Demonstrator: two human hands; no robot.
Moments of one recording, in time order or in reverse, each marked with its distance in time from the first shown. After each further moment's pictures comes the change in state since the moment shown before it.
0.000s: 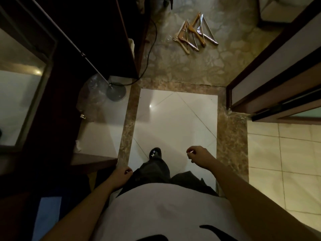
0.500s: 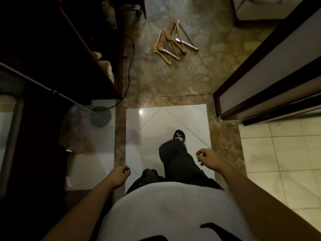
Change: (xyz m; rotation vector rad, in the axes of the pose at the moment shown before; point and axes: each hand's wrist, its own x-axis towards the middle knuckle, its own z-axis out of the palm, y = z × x) left_hand 0.112 0.155 -0.113 0.182 -0.004 0.046; right_hand 0.094 -0.008 -0.144 0.168 0.060 0.156
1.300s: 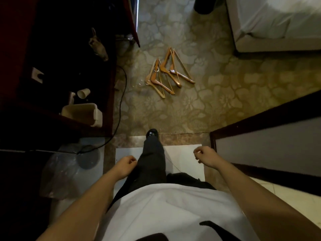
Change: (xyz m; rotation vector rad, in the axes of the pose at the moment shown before) left_hand 0.195 0.309 -0.197 -0.027 -0.005 0.062; right_hand 0.228 -0.143 -0.285 0.048 -0.036 0.012
